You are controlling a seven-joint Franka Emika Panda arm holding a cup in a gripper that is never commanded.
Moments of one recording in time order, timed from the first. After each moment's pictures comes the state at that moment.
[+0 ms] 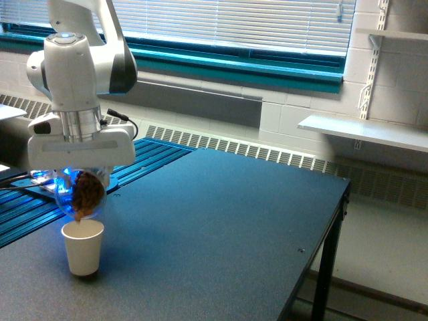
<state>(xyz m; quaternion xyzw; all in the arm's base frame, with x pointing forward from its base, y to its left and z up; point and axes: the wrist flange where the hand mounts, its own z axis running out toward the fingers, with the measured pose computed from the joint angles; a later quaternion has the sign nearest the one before) 0.251 -0.263 0.257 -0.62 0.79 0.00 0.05</state>
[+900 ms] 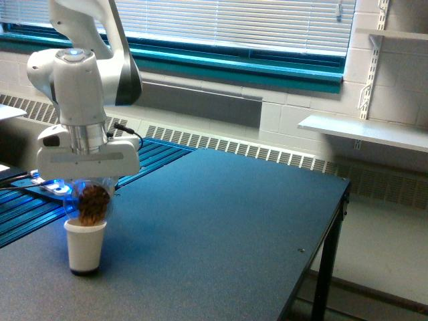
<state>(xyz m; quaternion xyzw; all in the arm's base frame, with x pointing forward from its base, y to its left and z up) 0.245 -0.236 0.226 -0.62 0.78 0.01 0.04</state>
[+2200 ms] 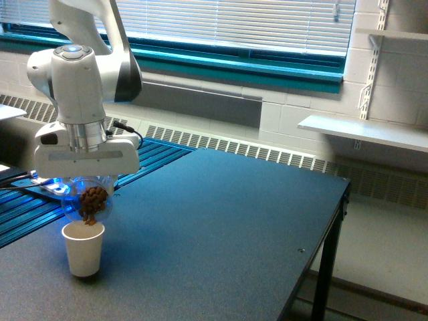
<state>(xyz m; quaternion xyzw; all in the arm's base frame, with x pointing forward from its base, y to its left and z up) 0.258 -0.254 0.241 -0.63 0.78 0.02 0.04</state>
